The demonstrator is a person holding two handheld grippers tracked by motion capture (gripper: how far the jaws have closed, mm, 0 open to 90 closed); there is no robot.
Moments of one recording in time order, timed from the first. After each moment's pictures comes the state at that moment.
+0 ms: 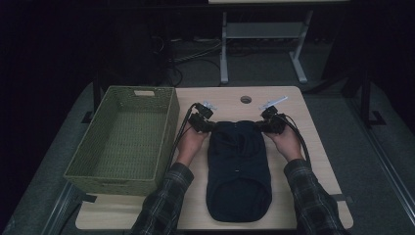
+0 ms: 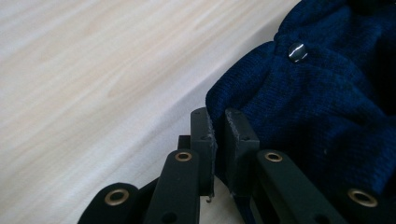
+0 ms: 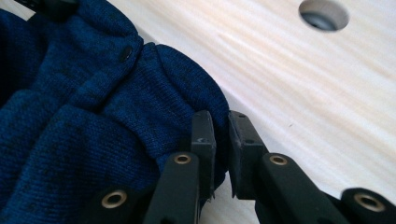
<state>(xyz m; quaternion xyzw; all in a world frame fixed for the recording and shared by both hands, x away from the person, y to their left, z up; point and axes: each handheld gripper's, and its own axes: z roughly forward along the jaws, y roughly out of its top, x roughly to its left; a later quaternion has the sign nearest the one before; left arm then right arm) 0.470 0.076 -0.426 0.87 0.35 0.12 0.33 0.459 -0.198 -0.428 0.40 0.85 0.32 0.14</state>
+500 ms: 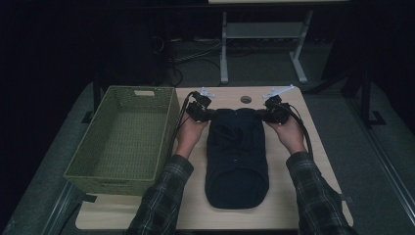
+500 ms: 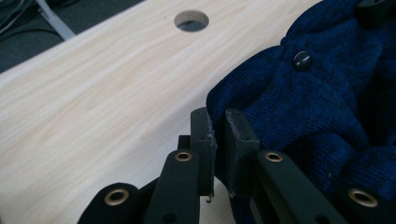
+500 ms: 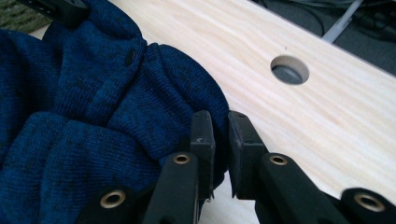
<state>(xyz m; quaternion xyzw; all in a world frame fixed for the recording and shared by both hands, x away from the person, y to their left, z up) 0.478 0.080 -0.389 0.85 0.35 0.14 0.37 0.462 -0.201 -0.387 0.39 0.83 0.35 0.17</state>
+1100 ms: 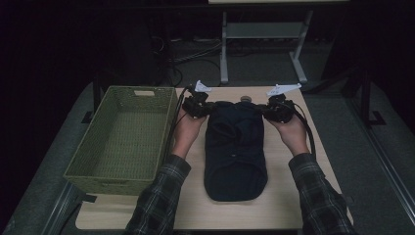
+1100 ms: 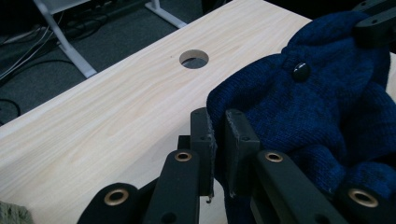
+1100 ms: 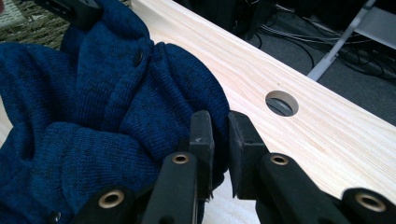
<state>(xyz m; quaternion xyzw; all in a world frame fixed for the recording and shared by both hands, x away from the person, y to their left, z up) 0.462 0.086 -0.357 0.83 0.33 0.18 0.40 0.442 -0.201 -0.361 0.37 0.82 0.40 0.20</state>
